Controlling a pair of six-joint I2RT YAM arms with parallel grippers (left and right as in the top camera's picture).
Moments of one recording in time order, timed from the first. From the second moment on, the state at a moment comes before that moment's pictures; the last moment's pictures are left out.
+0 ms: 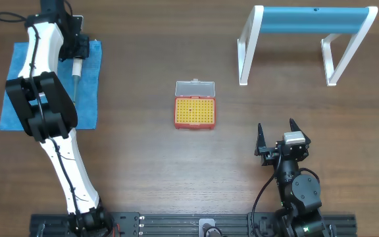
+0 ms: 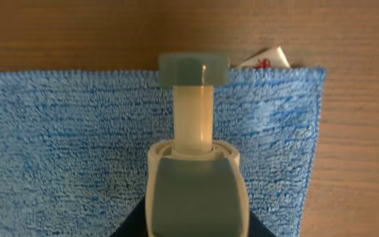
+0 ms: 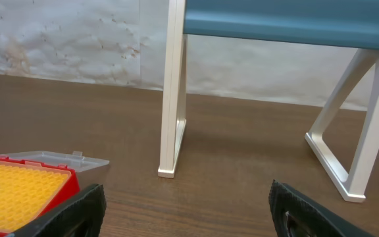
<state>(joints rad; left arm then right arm) 0.24 2.46 2.12 -0.96 0.03 0.20 0.29 0.02 0.01 -0.05 0.17 -0.05</state>
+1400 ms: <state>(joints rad) 0.25 1.74 2.14 -1.11 0.00 0.23 0.29 0.02 0.01 -0.05 0.17 -0.05</state>
